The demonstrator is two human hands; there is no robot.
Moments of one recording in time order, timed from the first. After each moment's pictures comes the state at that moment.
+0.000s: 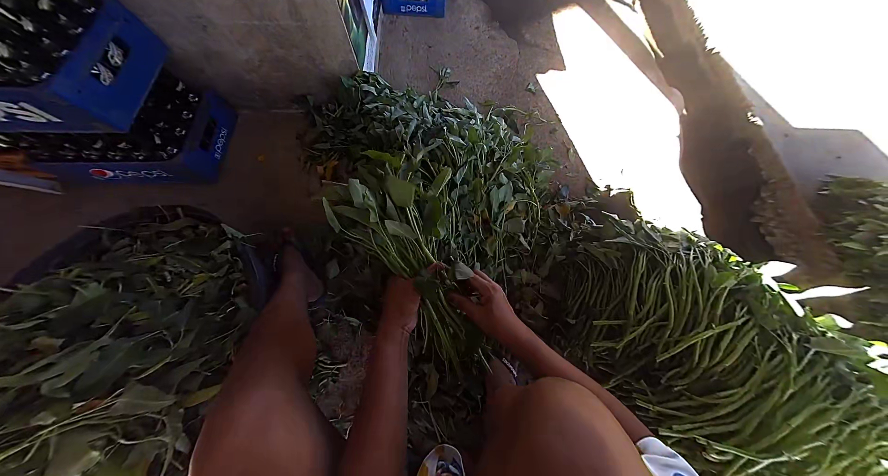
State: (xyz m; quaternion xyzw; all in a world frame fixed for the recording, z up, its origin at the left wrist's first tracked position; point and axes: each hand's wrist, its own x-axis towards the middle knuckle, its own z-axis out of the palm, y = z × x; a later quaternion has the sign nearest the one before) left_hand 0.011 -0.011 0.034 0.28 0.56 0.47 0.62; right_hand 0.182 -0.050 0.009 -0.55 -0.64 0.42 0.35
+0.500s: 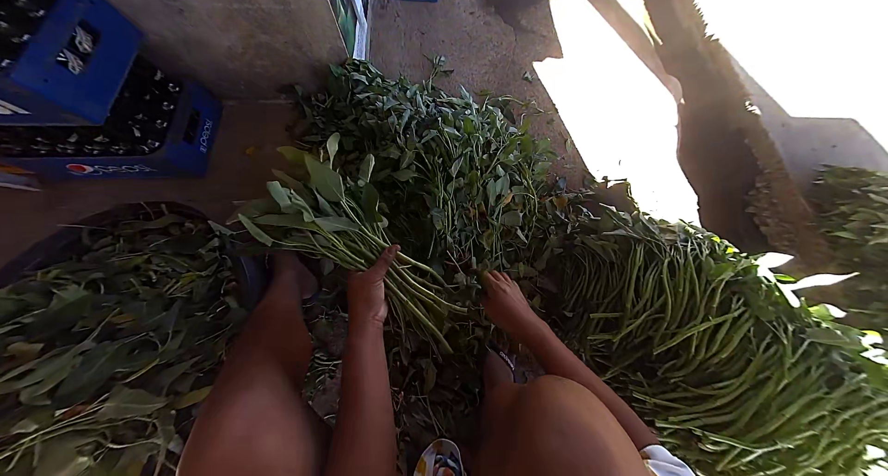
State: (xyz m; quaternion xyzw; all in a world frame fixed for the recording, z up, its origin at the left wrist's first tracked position) left_hand -0.022 0.008 0.037 0.23 0.59 0.55 0.53; right_hand 0.214 -0.048 0.005 -0.66 -0.63 0.41 0.04
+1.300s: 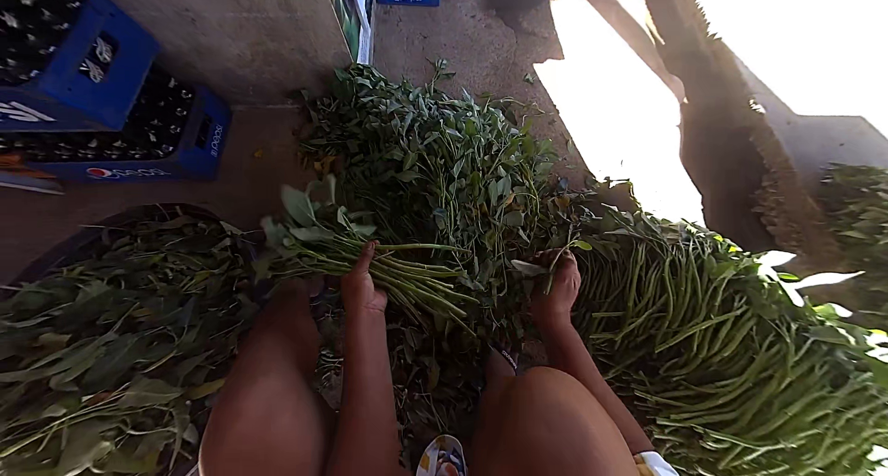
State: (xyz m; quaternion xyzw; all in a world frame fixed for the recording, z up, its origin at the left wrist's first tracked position) left_hand -0.025 0.018 0.037 0.08 0.58 0.61 0.53; right_hand 0.240 -0.048 0.018 -0.64 -0.28 0.31 0.64
